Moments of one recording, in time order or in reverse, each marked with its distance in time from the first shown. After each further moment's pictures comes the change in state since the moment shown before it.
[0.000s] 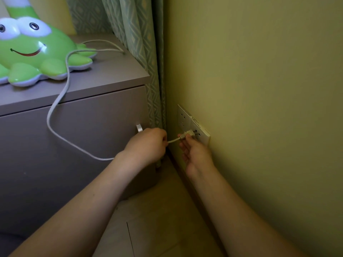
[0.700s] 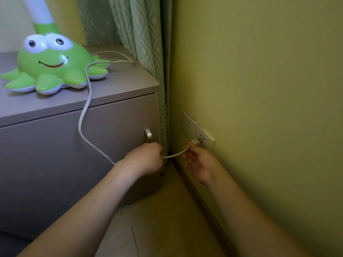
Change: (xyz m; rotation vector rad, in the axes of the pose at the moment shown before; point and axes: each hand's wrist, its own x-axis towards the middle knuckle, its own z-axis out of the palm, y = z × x) left_hand -0.021 -0.021 -0.002 -0.012 -0.178 -0.084; right_hand -0.005 -0.005 -0.009 -0.083 -0.110 0.168
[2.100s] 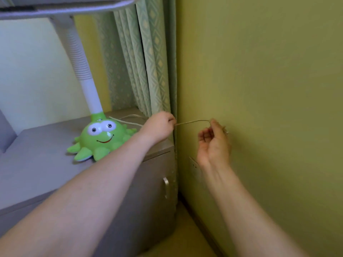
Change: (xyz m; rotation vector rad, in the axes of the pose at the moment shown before) left_hand -0.003 0.051 -0.207 -0.066 0.526 0.312; right_hand -0.128 -0.126 0.120 0.771 -0.039 -0.694
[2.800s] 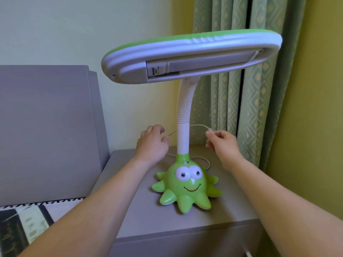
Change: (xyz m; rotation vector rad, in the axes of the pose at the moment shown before) left_hand -0.037 -0.187 -0.151 0.051 0.486 -0.438; right_hand 0.051 0.166 0.167 -1.062 -0.653 -0.150
